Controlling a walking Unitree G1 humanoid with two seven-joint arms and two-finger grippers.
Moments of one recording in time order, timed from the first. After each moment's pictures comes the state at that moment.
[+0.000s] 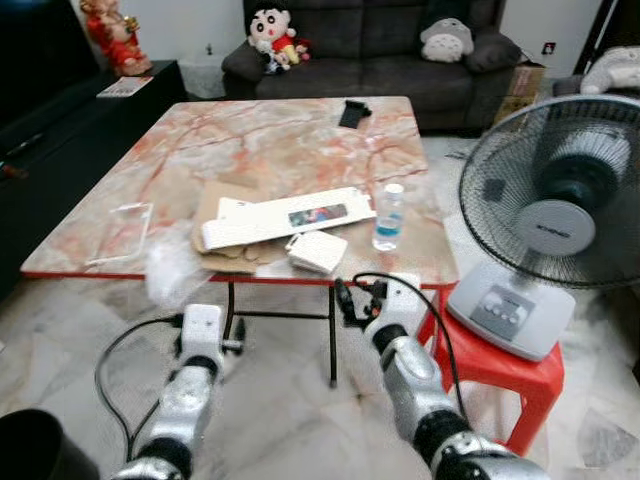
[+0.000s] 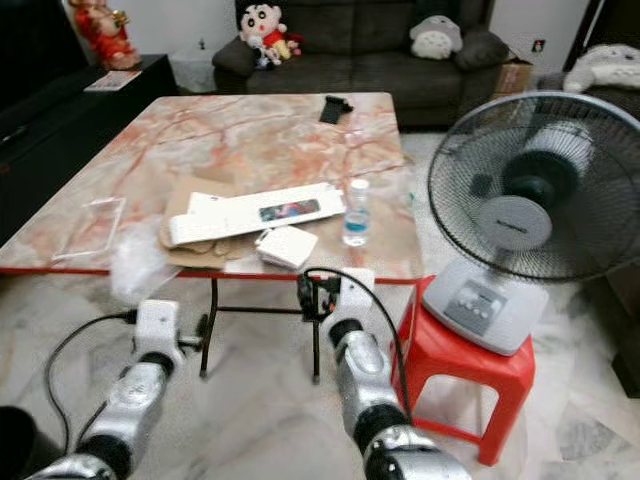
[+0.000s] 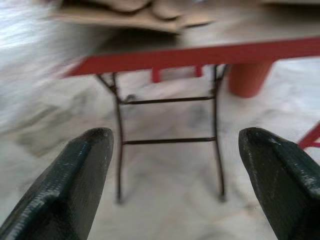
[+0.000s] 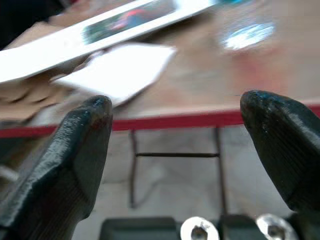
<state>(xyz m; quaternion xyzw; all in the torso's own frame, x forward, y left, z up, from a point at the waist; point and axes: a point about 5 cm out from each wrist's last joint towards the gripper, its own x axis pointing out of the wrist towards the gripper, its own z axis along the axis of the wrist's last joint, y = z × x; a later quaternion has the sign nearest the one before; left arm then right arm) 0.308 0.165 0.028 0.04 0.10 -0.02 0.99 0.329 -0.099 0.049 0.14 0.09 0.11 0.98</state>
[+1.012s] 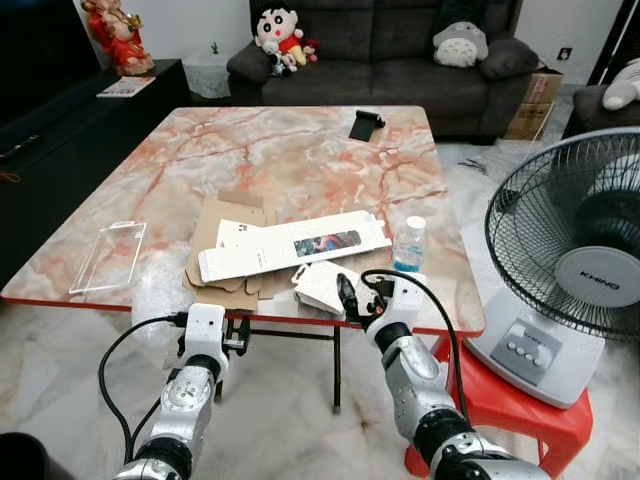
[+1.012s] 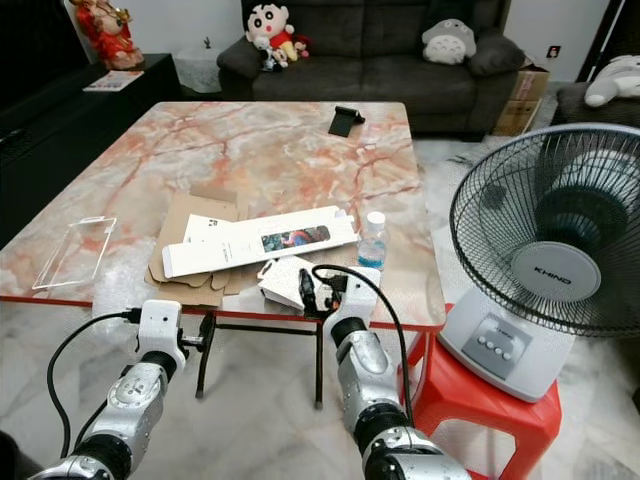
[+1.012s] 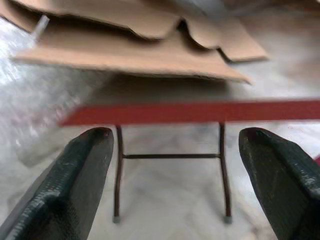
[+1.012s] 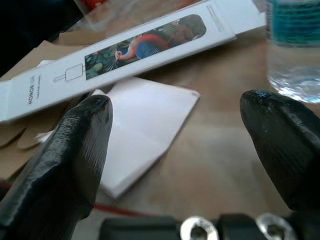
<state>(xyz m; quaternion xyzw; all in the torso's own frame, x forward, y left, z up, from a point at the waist) 0.309 0.166 0.031 0.03 0.09 -0.03 0.99 0.329 -0.092 0.055 0.17 0.07 0.13 0.97</state>
